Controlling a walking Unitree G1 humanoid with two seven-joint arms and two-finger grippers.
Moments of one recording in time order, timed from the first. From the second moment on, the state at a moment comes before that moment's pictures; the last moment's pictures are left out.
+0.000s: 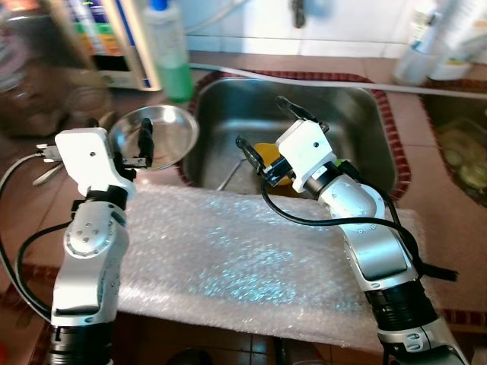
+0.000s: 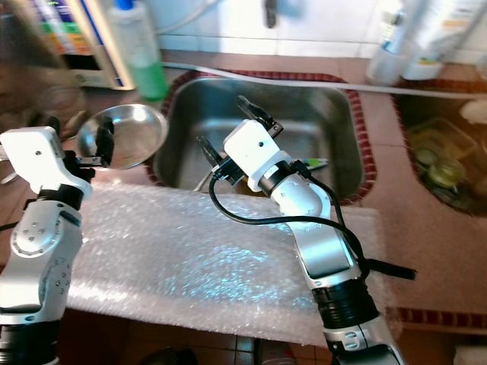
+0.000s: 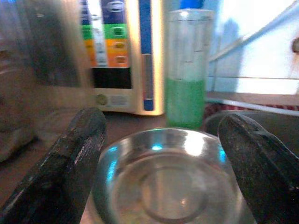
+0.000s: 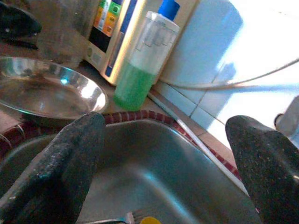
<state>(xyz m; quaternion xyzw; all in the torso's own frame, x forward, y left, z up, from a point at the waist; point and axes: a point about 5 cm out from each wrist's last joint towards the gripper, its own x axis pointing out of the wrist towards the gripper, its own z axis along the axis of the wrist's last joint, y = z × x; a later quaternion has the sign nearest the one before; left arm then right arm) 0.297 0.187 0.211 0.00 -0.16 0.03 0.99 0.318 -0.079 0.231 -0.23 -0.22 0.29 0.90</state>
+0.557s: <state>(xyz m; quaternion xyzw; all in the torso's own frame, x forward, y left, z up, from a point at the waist) 0.297 0.176 0.214 -0.01 -0.16 0.00 0.99 0.317 -0.070 0.236 -0.23 -0.23 0.30 0.90</state>
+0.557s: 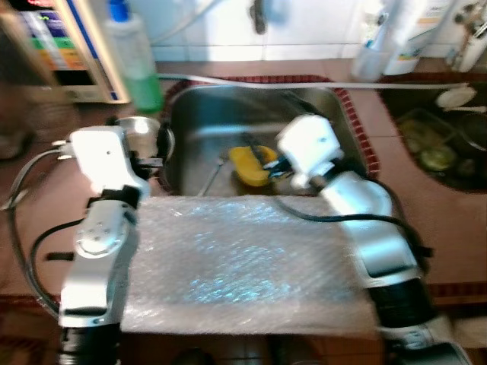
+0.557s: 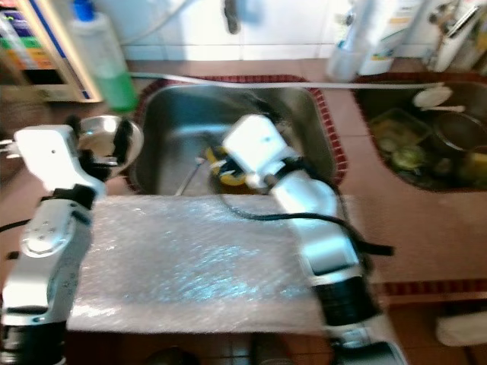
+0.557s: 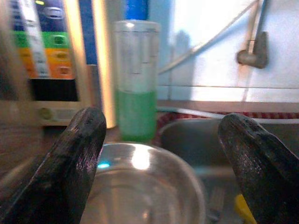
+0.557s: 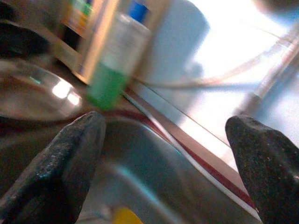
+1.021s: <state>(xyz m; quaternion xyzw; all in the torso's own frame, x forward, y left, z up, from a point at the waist) 0.296 0.174 0.212 -0.01 -0.15 -0.01 0.99 0.315 -0.066 0.237 -0.23 -0.24 0.31 0.89</state>
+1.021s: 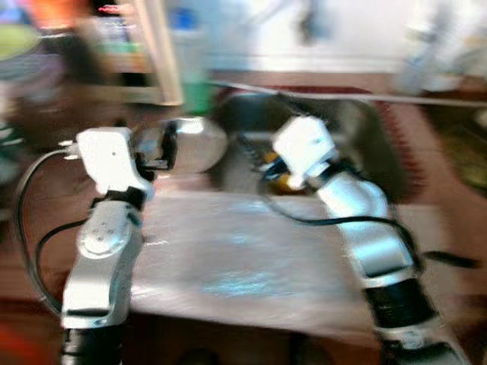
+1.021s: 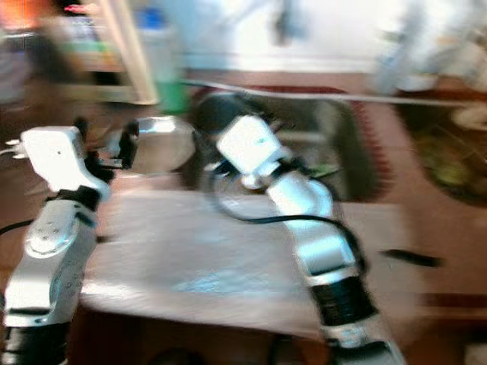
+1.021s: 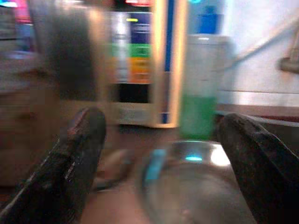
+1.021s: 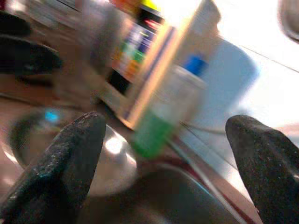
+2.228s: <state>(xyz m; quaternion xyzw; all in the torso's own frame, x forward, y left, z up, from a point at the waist) 0.321 0.165 0.205 0.01 -0.14 -0.02 0.99 0.310 -0.064 0.238 -0.21 -0.23 0.36 0.88</state>
